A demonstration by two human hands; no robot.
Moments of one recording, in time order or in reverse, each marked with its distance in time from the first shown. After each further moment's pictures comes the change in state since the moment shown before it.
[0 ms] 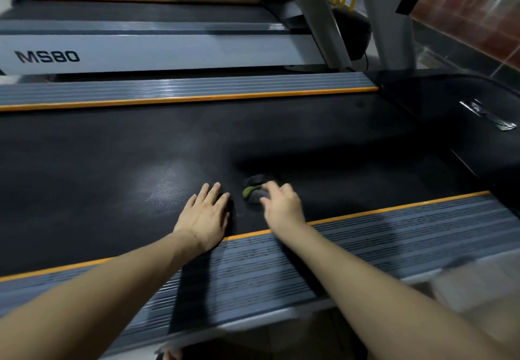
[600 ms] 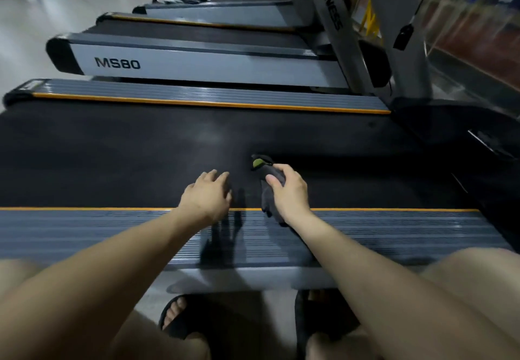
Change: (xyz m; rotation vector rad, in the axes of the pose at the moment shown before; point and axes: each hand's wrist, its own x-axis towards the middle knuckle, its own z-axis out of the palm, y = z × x) left_hand -0.096 0.038 -0.071 -0.160 0.076 -0.293; right_hand -0.061 -0.029 -0.074 0.529 0.061 -0.046
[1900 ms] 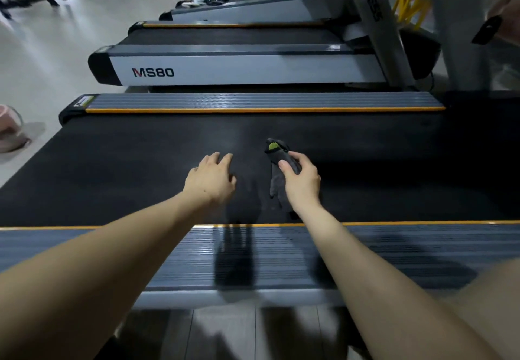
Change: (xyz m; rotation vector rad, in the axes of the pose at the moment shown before) left_hand 0.036 -0.123 -0.081 0.054 0.084 -0.038; right_hand 0.030 -0.089 0.109 0.260 0.107 0.084
